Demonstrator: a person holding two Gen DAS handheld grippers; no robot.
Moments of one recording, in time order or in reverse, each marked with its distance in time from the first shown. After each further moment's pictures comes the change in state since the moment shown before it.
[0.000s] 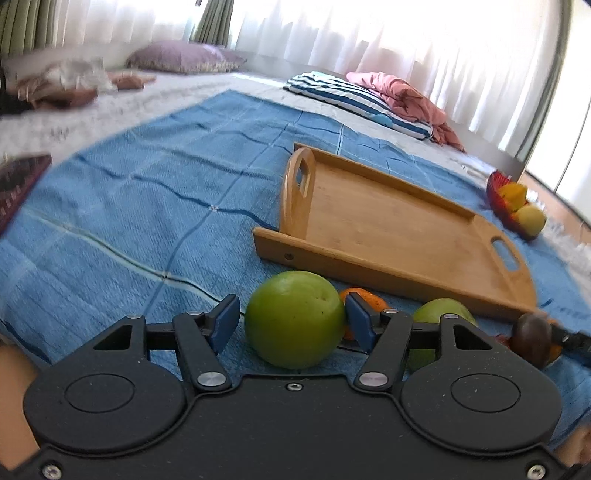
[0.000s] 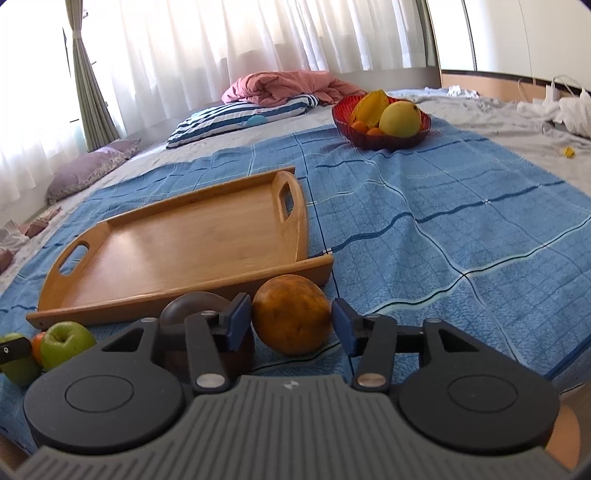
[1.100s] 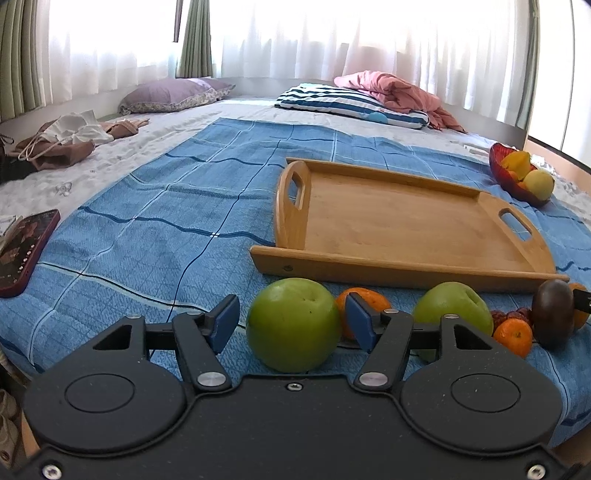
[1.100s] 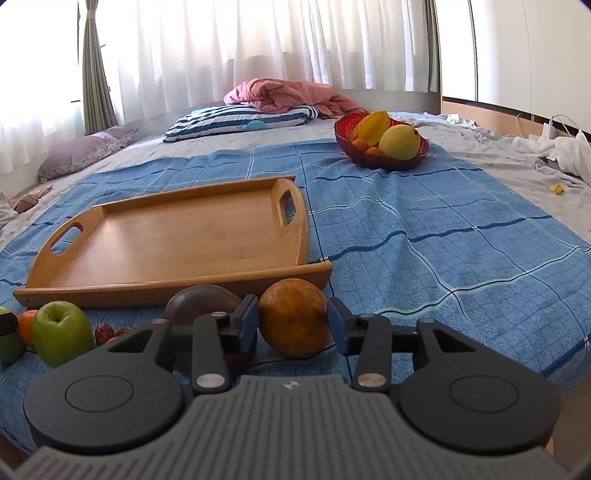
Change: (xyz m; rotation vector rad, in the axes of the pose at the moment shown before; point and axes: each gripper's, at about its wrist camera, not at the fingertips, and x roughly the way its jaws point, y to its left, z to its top) left arm -0.005 -0.024 -0.006 0.205 -0.064 0.099; right arm -0.009 0.019 -0.005 -0.113 -0.035 -0.071
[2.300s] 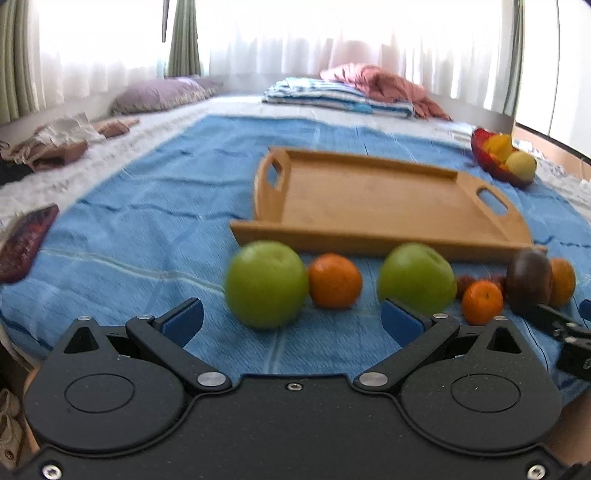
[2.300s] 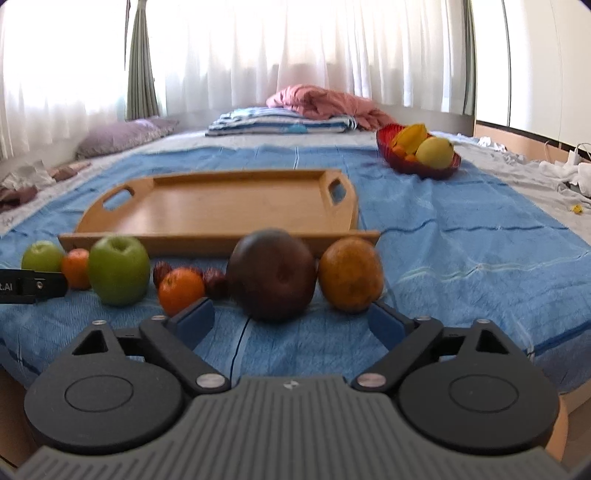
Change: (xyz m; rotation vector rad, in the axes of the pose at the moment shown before) left arm -0.029 -0.016 -0.019 0.049 -0.004 -0.010; right arm -0.040 0.027 -0.042 -0.114 -0.057 0.079
